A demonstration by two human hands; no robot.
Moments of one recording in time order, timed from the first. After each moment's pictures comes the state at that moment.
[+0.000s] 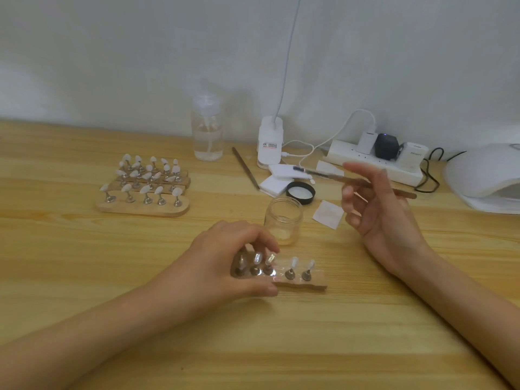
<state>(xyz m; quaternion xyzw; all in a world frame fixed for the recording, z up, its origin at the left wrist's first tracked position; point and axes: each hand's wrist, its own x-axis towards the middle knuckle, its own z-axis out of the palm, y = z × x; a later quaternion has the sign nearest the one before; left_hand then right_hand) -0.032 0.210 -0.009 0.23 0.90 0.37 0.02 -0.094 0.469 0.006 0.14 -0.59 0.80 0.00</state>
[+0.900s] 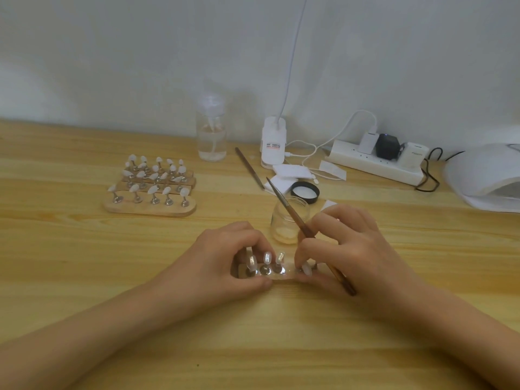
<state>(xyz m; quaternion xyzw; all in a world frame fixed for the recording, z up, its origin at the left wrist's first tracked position) -0.033 0.200 -0.012 0.26 0.88 0.40 0.00 -0.045 0.440 0.002 0.44 -0.86 0.08 0.24</state>
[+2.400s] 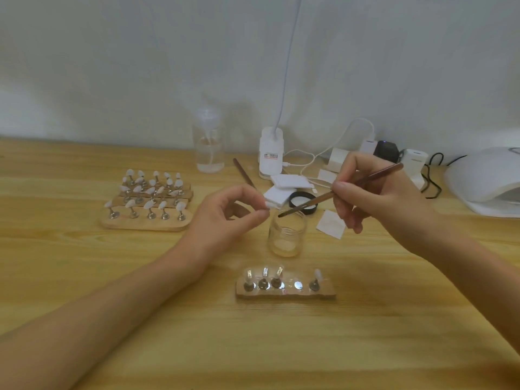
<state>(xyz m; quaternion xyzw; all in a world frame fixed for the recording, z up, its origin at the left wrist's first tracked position) -0.087 0.213 -0.004 0.15 0.76 0.63 -0.06 -0.094 0.461 0.055 0.25 -0.80 0.55 0.02</state>
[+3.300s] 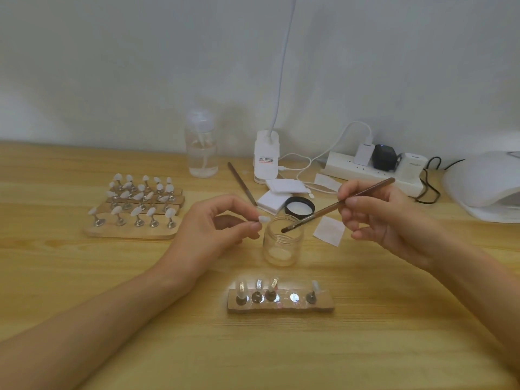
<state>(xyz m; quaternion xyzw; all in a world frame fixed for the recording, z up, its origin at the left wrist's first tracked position) -0.086 0.213 -0.007 0.13 0.74 0.66 -0.05 -0.111 0.483 0.035 0.15 -0.70 0.69 -0.13</state>
